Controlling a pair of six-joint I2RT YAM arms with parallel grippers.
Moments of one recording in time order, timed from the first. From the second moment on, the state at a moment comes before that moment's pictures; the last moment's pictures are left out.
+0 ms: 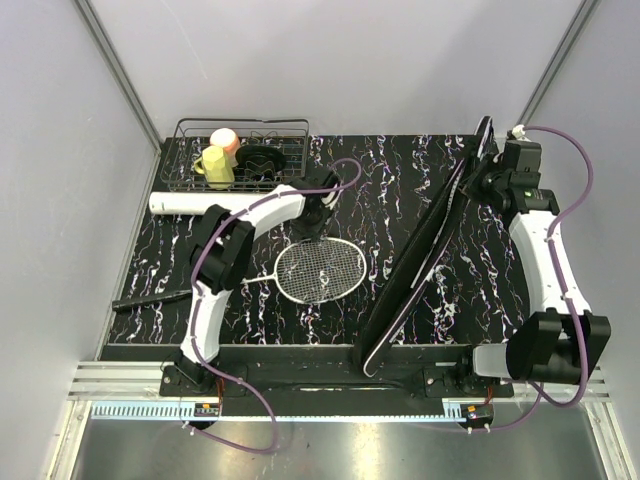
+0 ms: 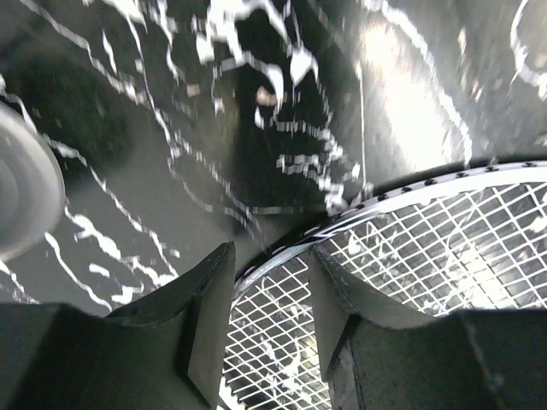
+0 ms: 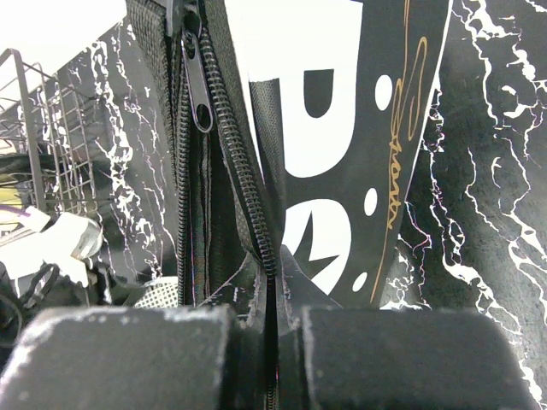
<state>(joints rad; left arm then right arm) -0.59 2.13 1.64 -0.74 -0.12 -0.02 -0.08 1.36 1.27 -0.52 -0.14 0.48</state>
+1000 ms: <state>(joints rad) -0.52 1.62 1.05 -0.75 -0.24 0.04 -0.08 1.31 1.23 -0.53 -0.20 0.49</state>
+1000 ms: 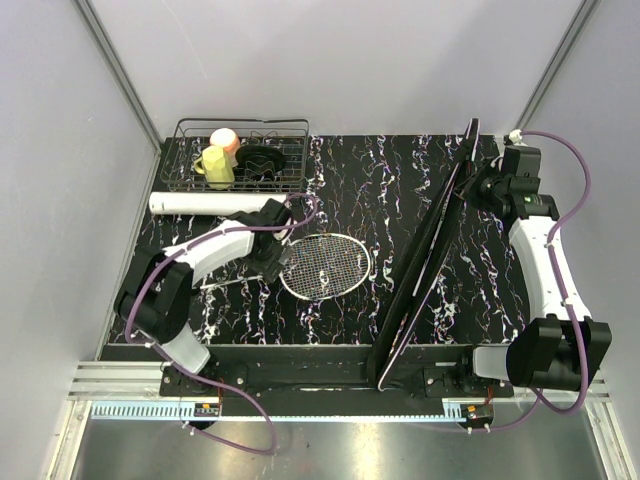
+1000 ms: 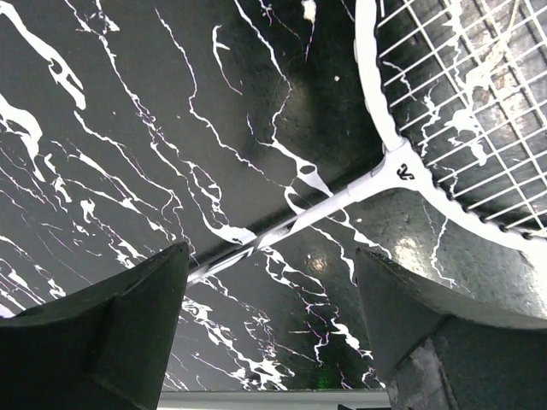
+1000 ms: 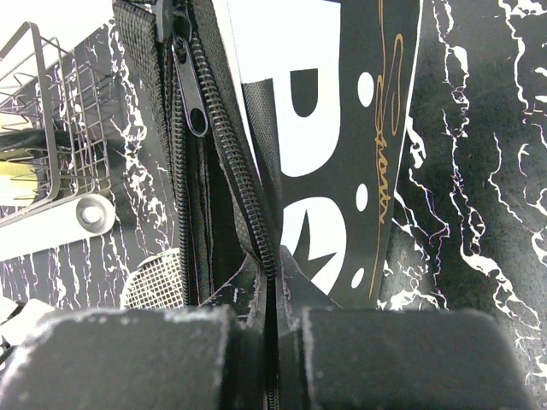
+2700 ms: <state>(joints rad) -0.55 1.78 1.24 -0.77 0.08 -0.17 -0.08 1.31 1.19 -0.50 -0.20 0.48</state>
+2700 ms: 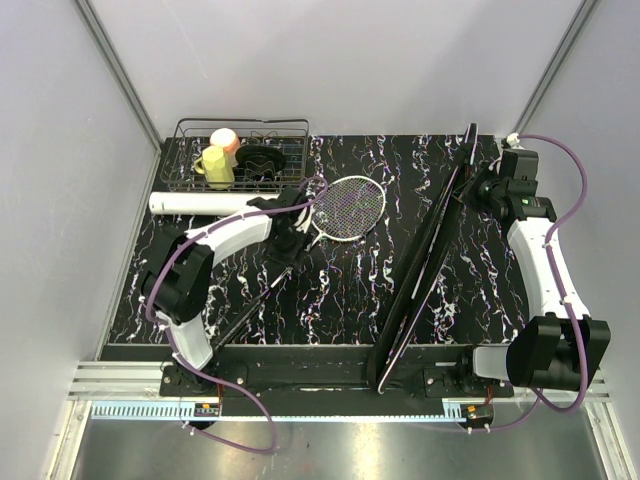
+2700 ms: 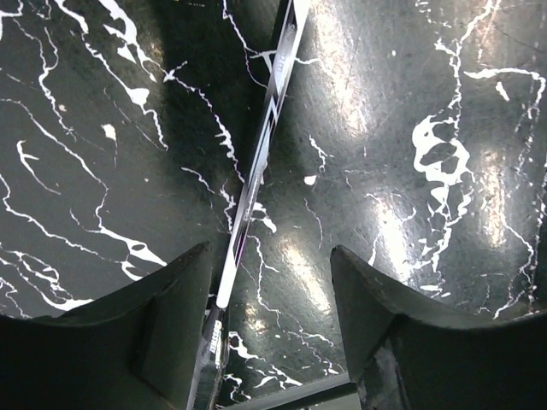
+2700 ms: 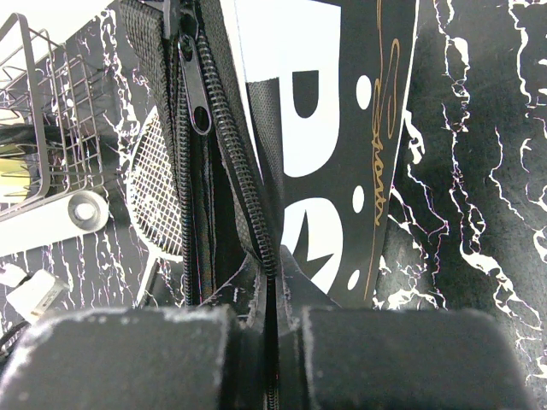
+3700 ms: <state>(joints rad) -0.61 1.73 1.23 -0.73 -0.01 -0.18 -0.08 1.39 1.19 -0.49 -0.14 0.51</state>
